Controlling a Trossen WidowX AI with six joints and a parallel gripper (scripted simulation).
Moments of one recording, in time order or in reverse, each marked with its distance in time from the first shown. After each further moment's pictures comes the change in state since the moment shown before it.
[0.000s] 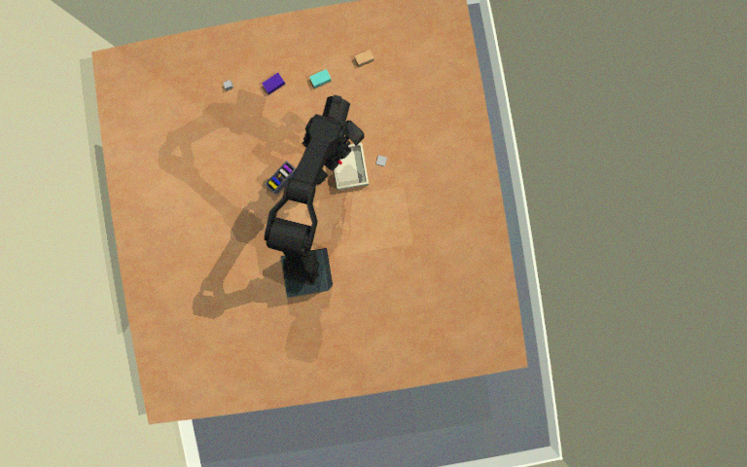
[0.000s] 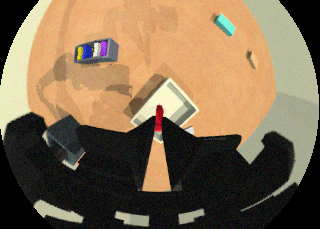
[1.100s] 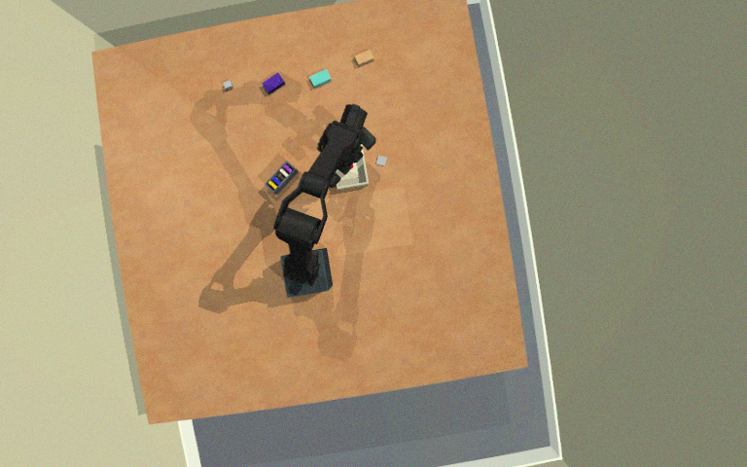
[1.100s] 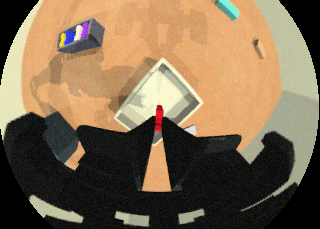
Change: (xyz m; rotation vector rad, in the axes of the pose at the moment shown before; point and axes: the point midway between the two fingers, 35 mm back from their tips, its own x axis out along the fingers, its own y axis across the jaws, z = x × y) arm 0.036 -0.019 -0.026 0.002 0.004 -0.004
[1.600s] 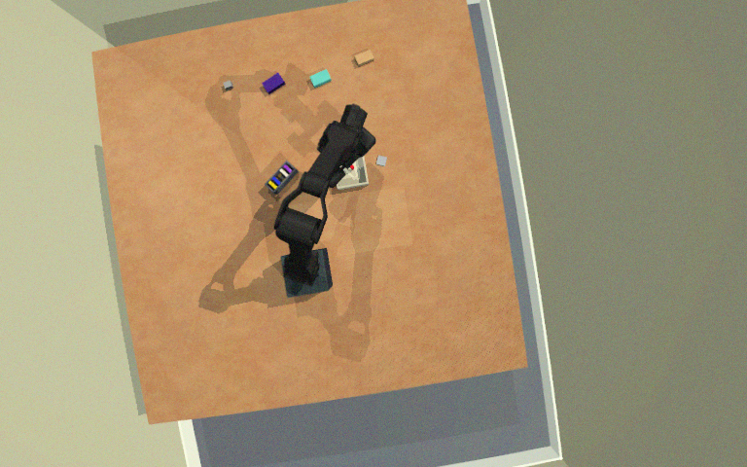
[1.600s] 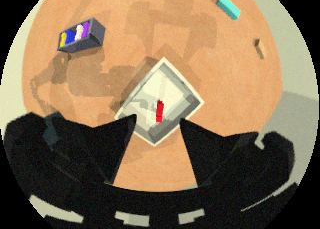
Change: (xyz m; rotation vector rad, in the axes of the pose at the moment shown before) arm 0.000 0.001 0.000 0.000 0.002 0.005
